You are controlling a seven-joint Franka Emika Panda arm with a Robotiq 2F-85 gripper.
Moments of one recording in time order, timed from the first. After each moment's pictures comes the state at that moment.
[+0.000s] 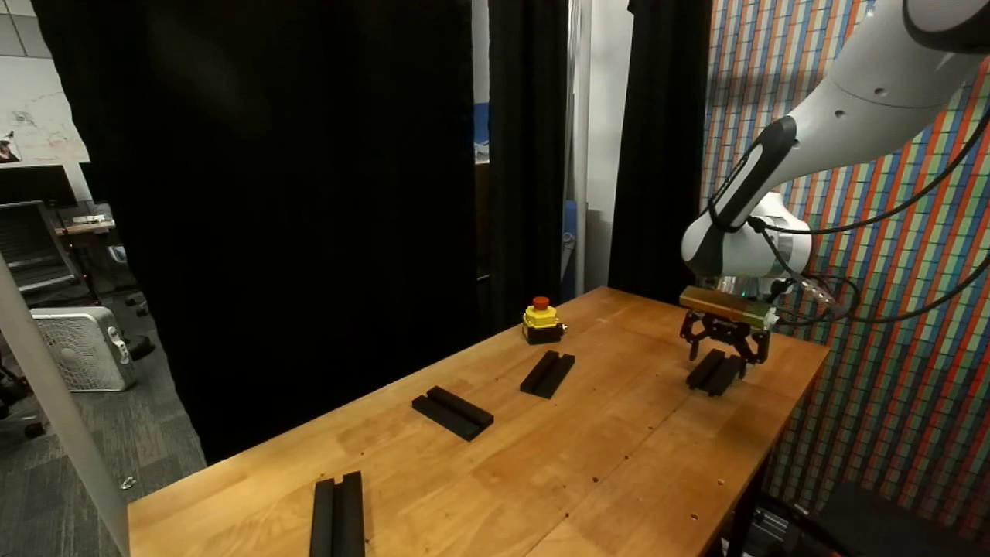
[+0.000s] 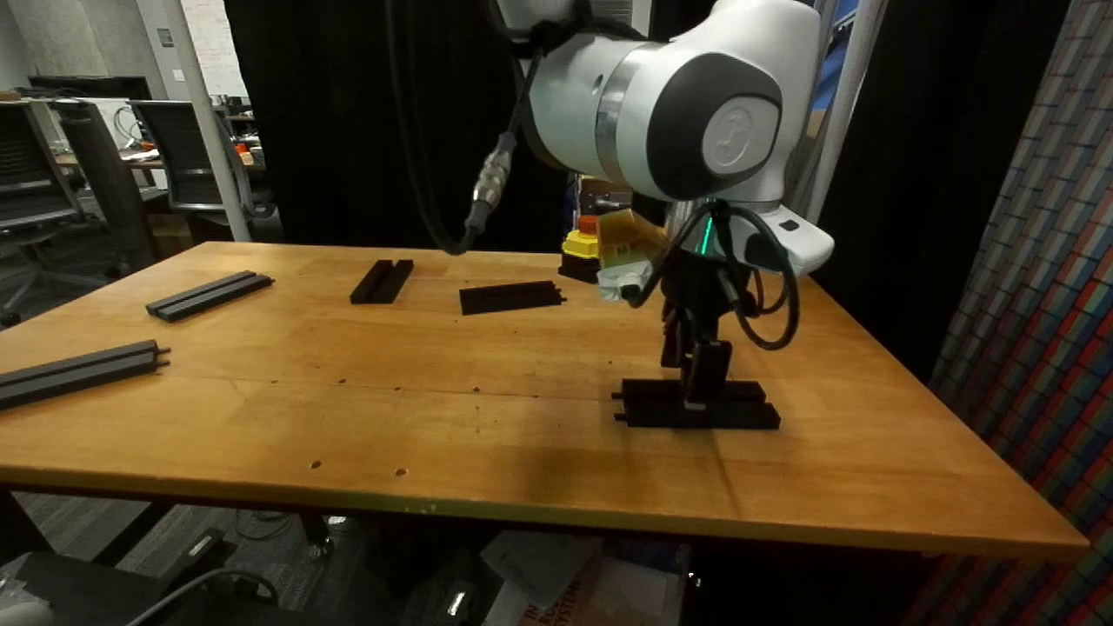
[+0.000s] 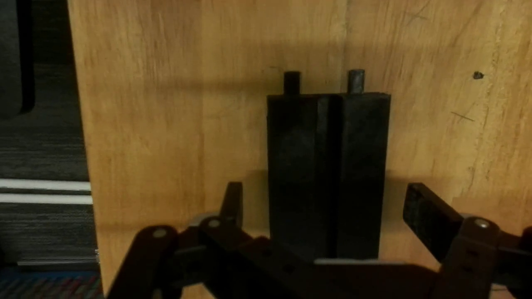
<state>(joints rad) -0.23 0.24 -0.30 -2.35 0.21 2.56 0.67</state>
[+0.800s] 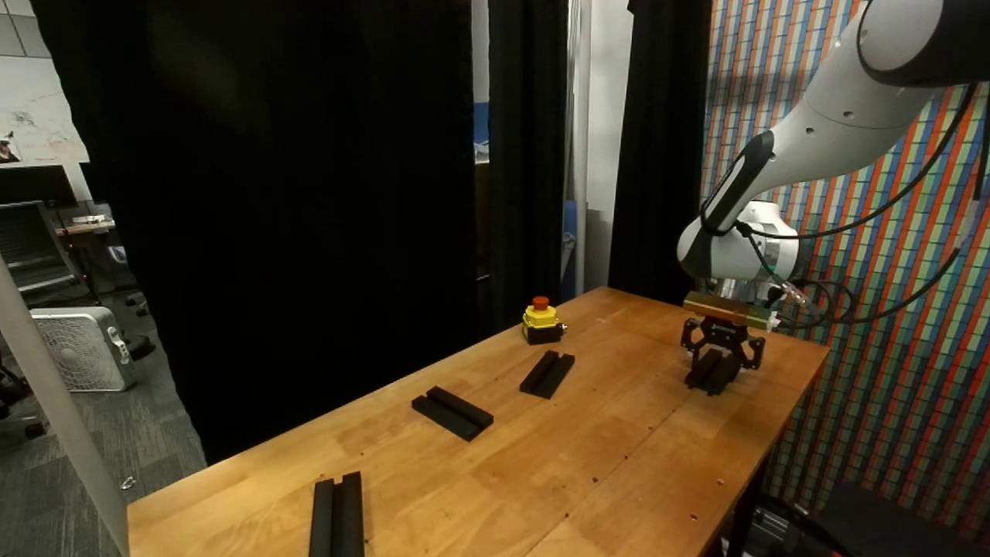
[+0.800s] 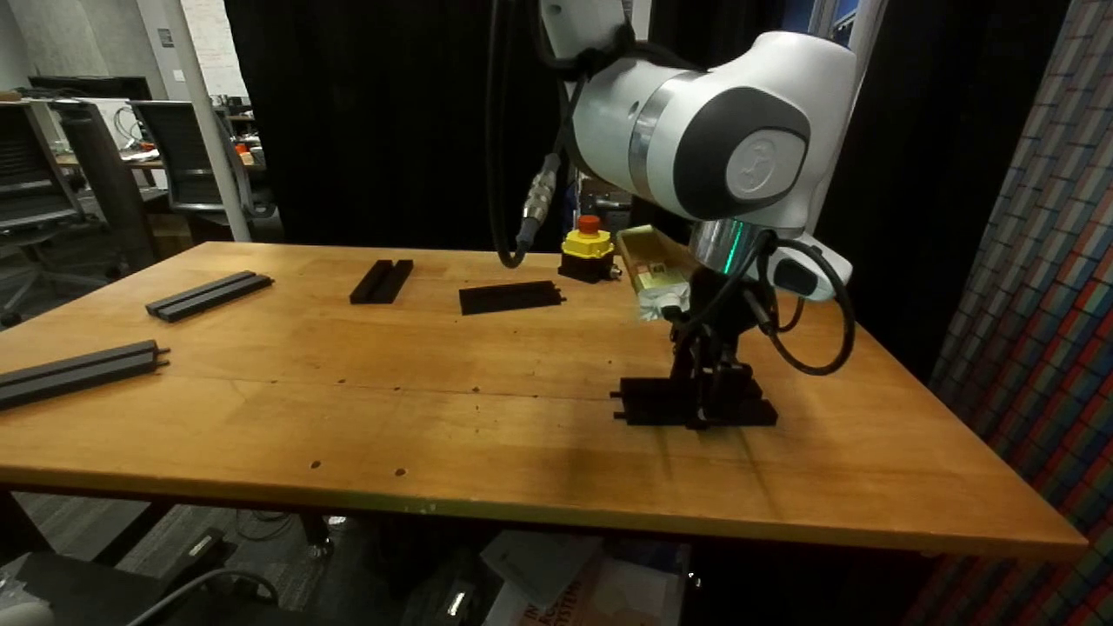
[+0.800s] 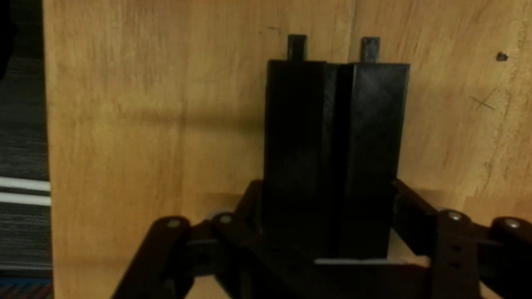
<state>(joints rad) -0.26 0.35 -0.29 -2.25 0.32 2.50 0.49</state>
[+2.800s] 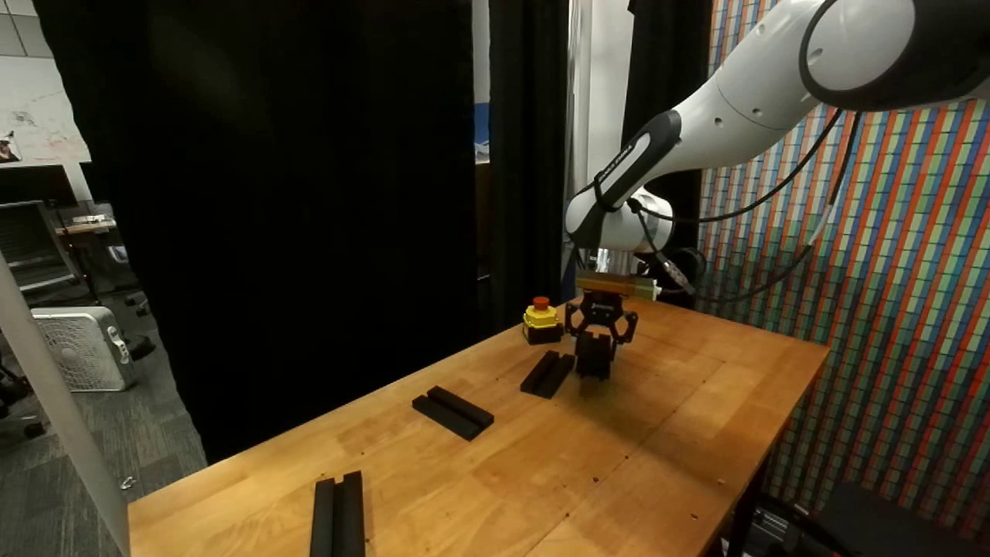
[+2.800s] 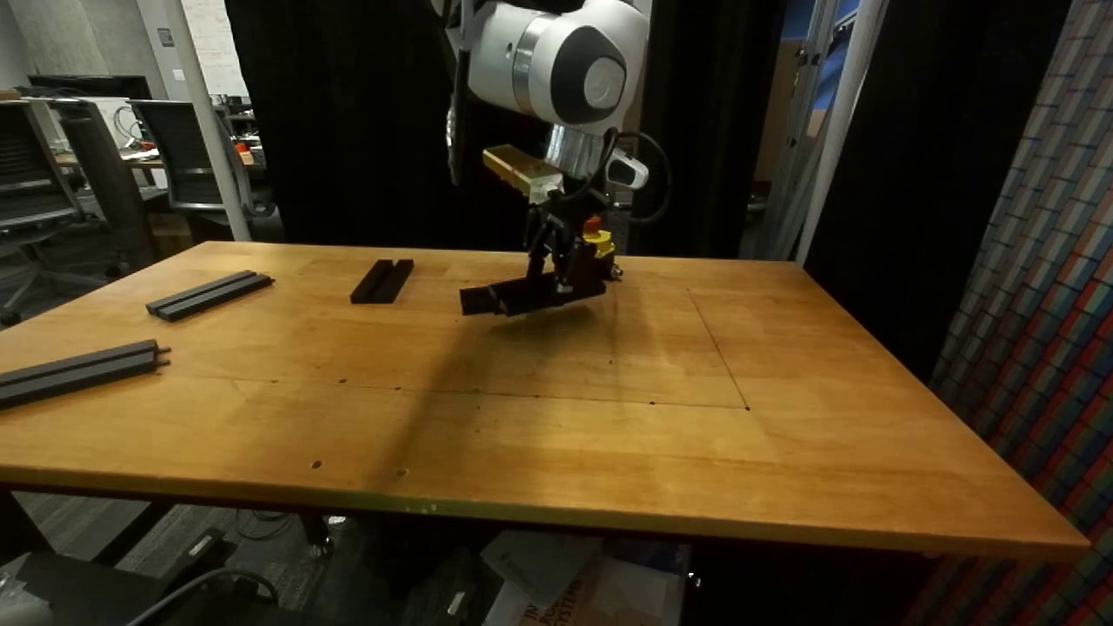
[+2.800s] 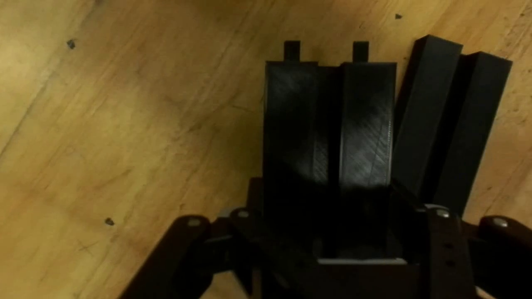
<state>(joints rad) -0.09 0.44 -0.10 -1.91 0.29 2.22 0.43</state>
